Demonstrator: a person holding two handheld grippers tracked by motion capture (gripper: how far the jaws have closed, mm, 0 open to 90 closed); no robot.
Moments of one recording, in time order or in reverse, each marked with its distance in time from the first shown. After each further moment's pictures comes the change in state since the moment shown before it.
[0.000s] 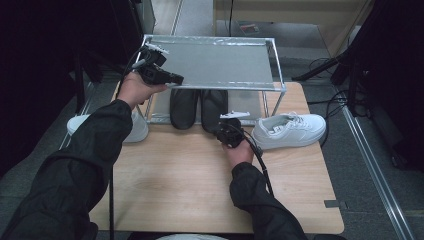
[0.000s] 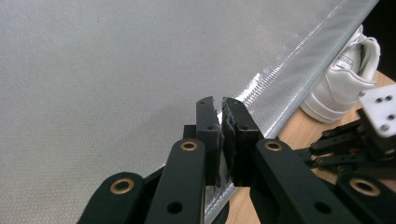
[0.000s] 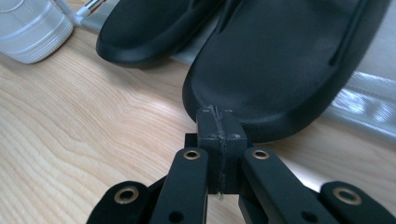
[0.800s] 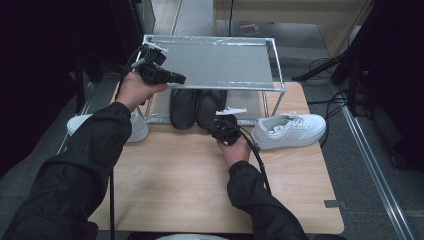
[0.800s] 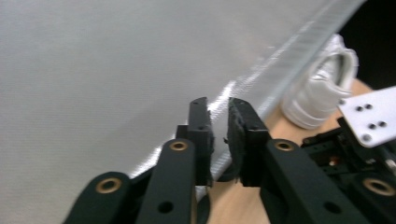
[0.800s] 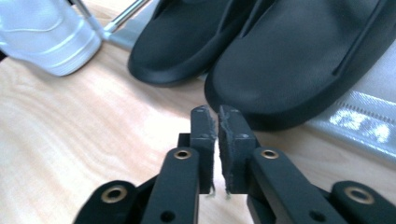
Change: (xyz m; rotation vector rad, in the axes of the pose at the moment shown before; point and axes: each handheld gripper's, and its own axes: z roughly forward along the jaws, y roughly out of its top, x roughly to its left) left arm -0.017 0.003 -0.014 -0.034 -0.040 -0.008; right arm 0.011 0.012 -0.008 -0.021 0.057 -0.015
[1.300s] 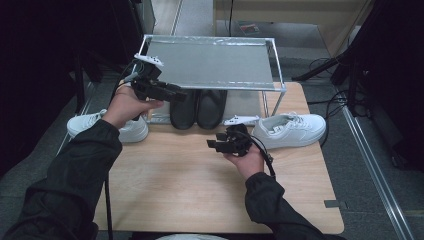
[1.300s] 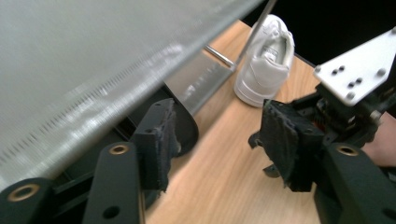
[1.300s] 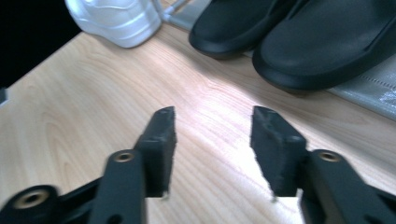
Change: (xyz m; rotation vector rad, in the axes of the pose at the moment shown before) left arm -0.037 -0.035 -0.021 0.002 -0.096 0.029; right arm 0.008 -0.019 -0.051 0.020 0.153 -0.058
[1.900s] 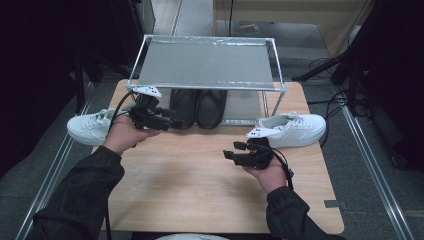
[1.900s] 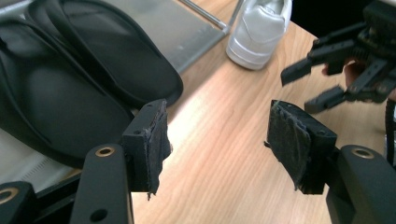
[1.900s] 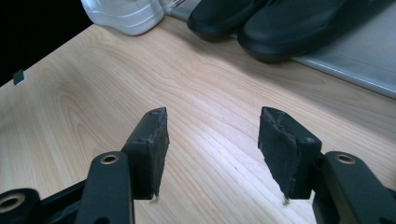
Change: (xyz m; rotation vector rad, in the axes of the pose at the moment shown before) left arm -0.022 -0.065 0.011 0.020 0.010 0.000; right arm -0.009 -0.035 -0.055 -0.034 -0.004 -0.025
